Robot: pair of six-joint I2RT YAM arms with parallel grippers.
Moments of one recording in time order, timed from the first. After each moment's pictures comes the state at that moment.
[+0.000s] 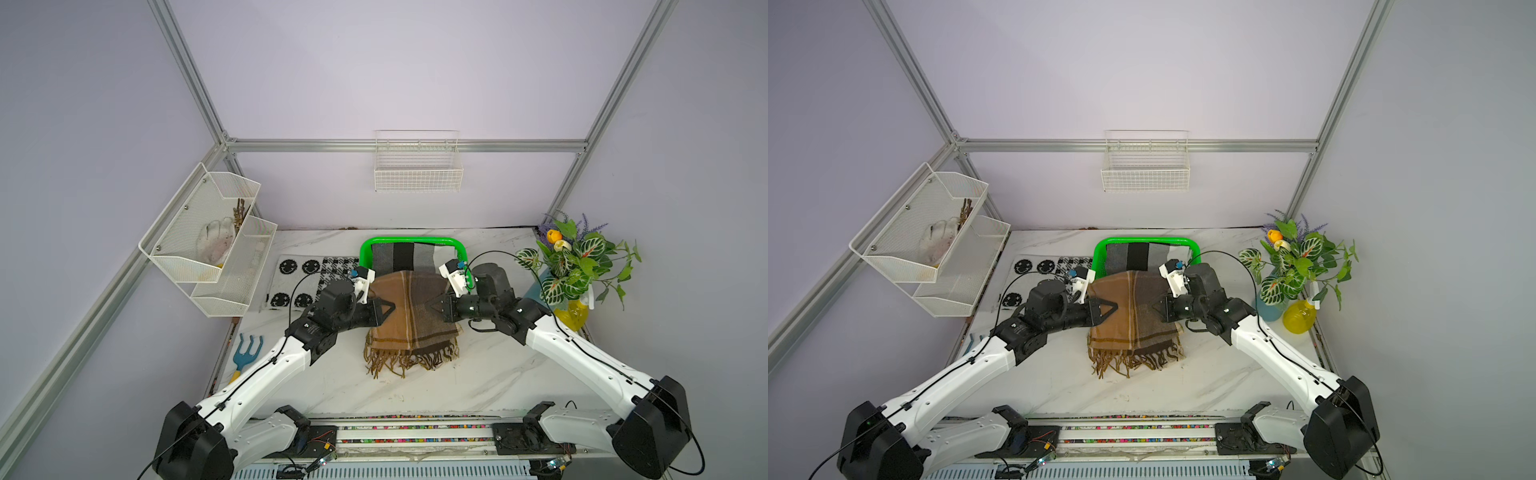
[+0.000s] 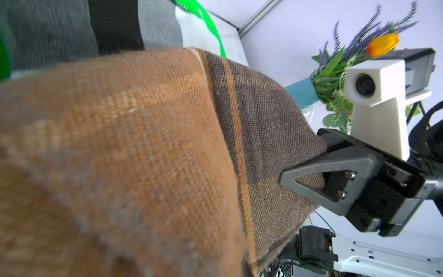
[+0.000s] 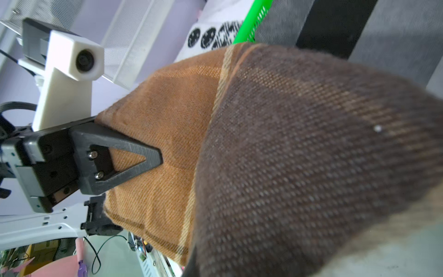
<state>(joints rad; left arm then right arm) -0.52 1.14 0.87 -0.19 0.38 -0.67 0.54 1.25 1.04 -0.37 -0.48 0.43</state>
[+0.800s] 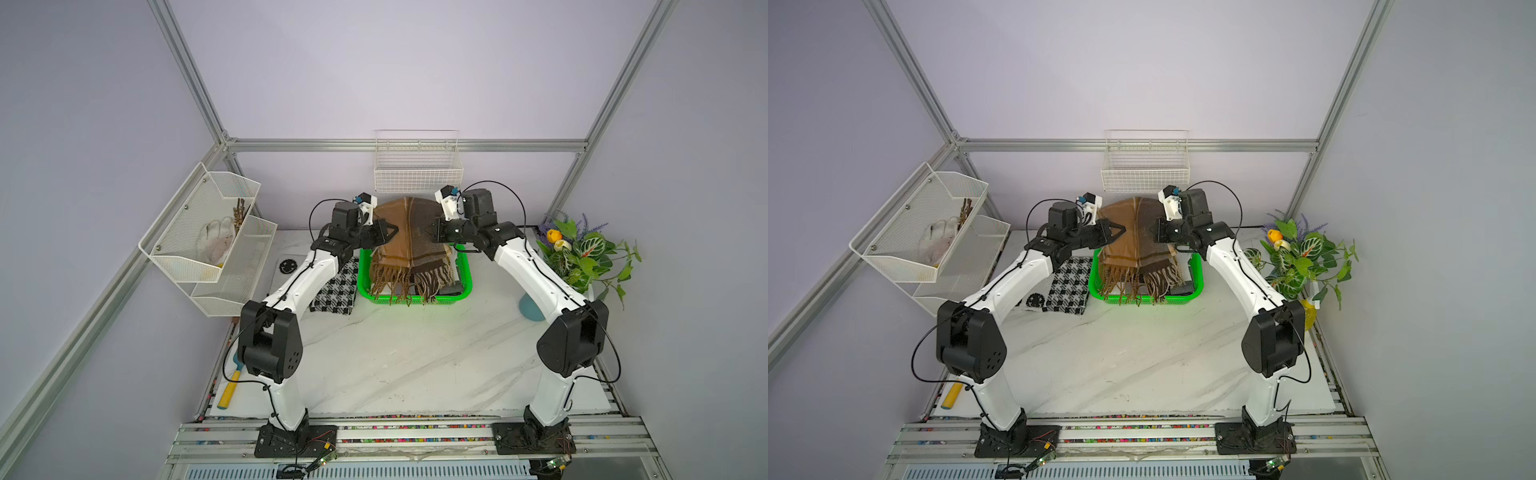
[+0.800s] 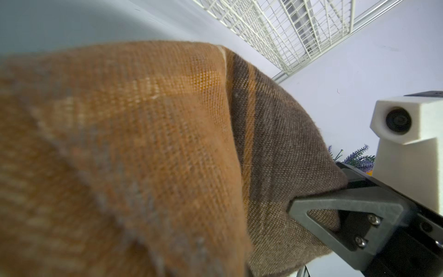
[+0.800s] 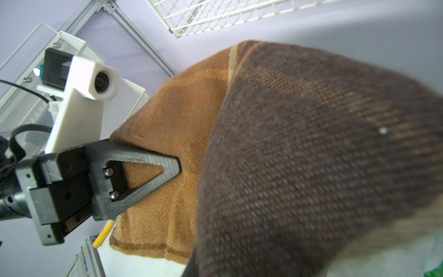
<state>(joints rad) -0.31 1.87 1.67 -0.18 0.53 -0.62 0.36 1.89 1.89 -0.52 -0.45 0.32</state>
